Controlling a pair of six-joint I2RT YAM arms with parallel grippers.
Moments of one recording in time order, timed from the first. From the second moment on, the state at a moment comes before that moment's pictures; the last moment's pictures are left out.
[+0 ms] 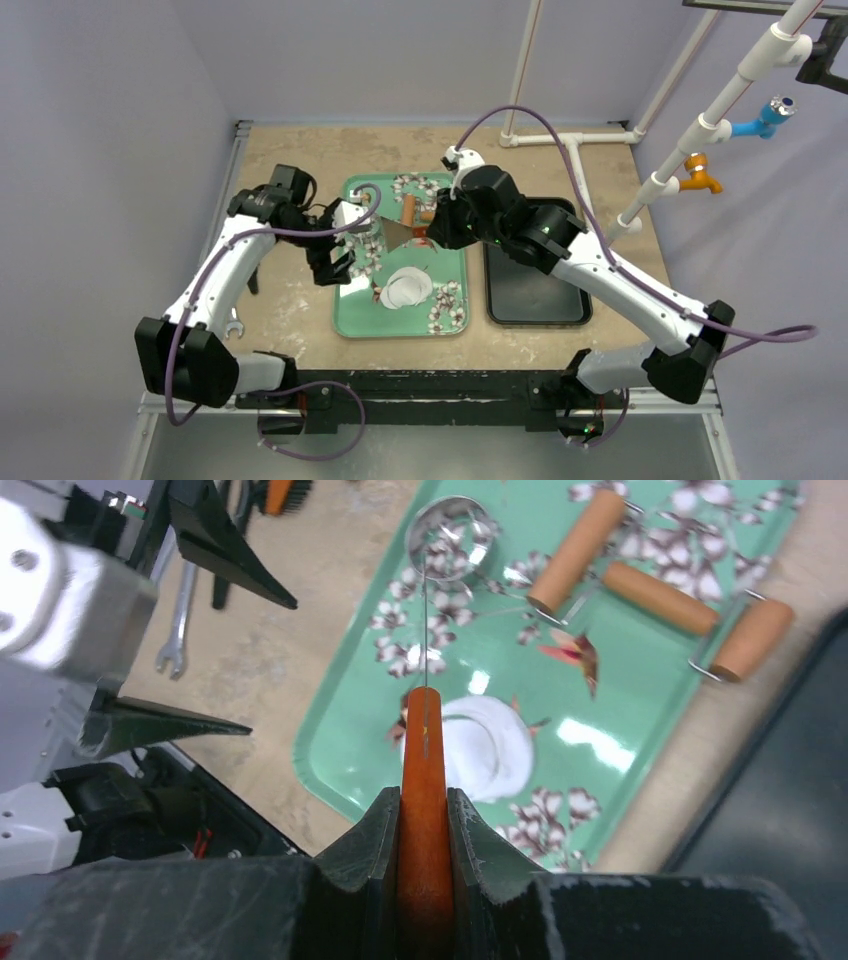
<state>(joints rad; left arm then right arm) -0.20 1.28 1.21 -1.13 0.67 0.98 0.88 1.35 1.39 -0.60 0.06 0.47</state>
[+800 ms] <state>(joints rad) -0.31 1.37 0.91 -0.77 0.42 0.80 0.88 1.28 1.36 -0.99 0.16 0.52</state>
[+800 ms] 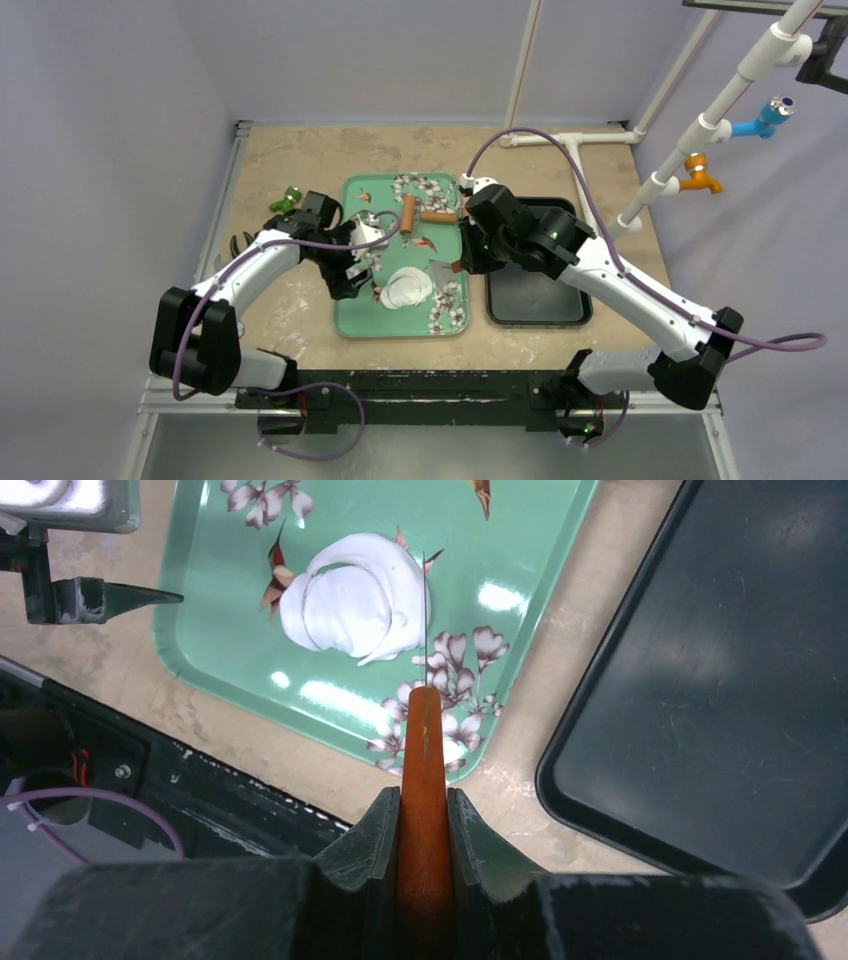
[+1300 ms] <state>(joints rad) -0.31 1.28 0.84 -0.65 0.44 0.76 0.88 1.22 1.36 -0.99 0.19 0.54</state>
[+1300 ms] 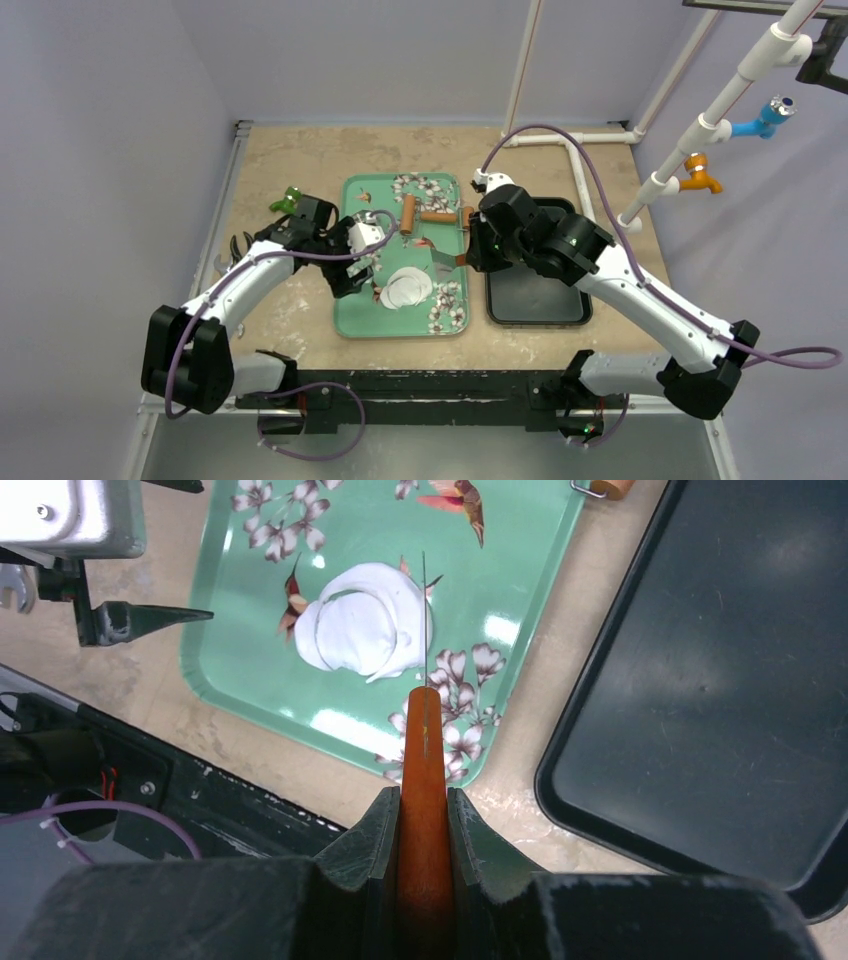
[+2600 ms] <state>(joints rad) -0.31 1.17 0.75 -0.51 0.43 0.68 0.88 1.24 1.45 -1.04 0.04 0.50</state>
